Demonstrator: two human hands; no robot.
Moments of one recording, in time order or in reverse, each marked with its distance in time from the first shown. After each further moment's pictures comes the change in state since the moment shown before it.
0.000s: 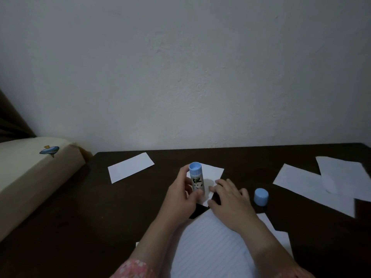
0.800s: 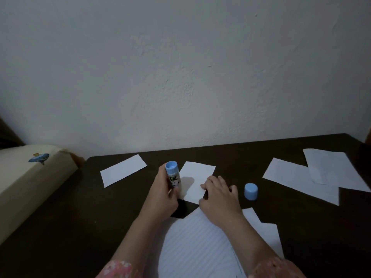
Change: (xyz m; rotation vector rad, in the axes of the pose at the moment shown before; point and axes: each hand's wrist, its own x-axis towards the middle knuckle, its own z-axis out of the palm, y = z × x) left_hand 0.000 0.002 -0.022 0.069 0.012 -0.092; right_hand -0.002 -0.013 0.001 0.004 -0.004 0.084
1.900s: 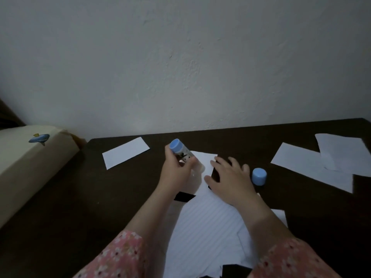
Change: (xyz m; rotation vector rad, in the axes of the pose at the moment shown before) left_hand 0.019 0.018 0.022 -0.359 0.087 -0.107; right_hand 0.016 0.018 -0.003 -0.114 0.009 -0.014
